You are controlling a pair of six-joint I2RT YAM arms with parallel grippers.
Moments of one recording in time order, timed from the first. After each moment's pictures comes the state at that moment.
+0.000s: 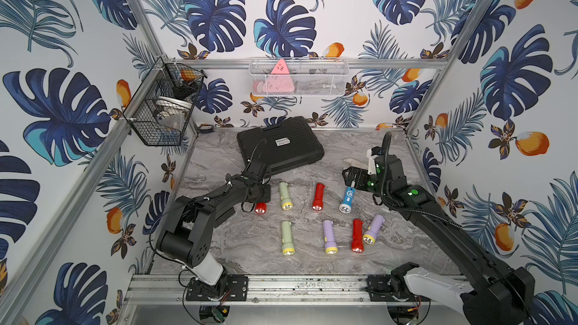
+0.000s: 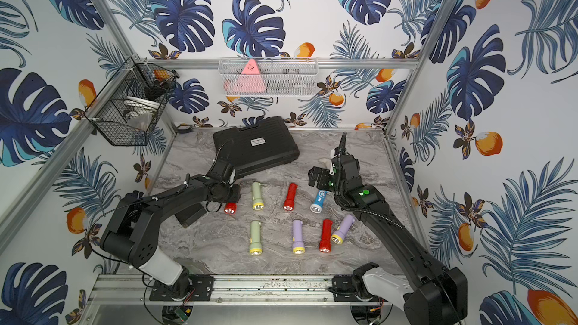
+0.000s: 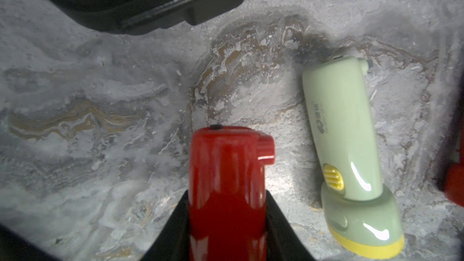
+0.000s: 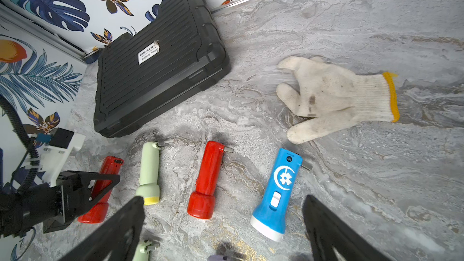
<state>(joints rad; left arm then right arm) -0.30 1.62 0.95 -0.49 0.00 -0.37 0.41 1.12 0.95 -0.47 0.03 0.51</state>
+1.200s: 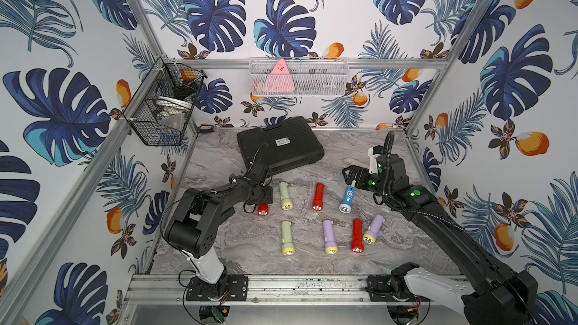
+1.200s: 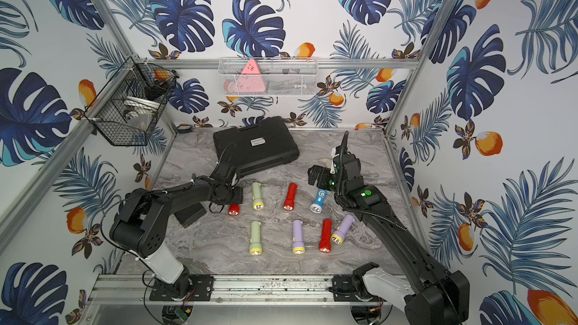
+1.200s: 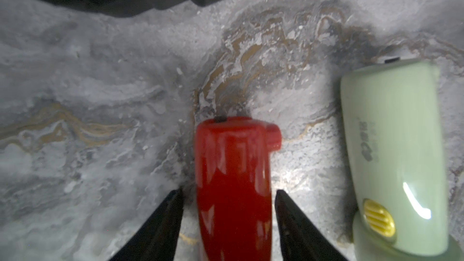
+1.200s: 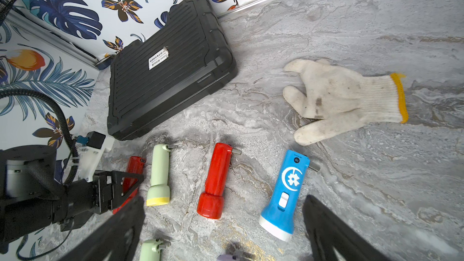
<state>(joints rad) -0.30 1.69 0.94 -0.45 -0.01 -0.39 0.41 1.11 0.97 -0.48 0.02 0.53</state>
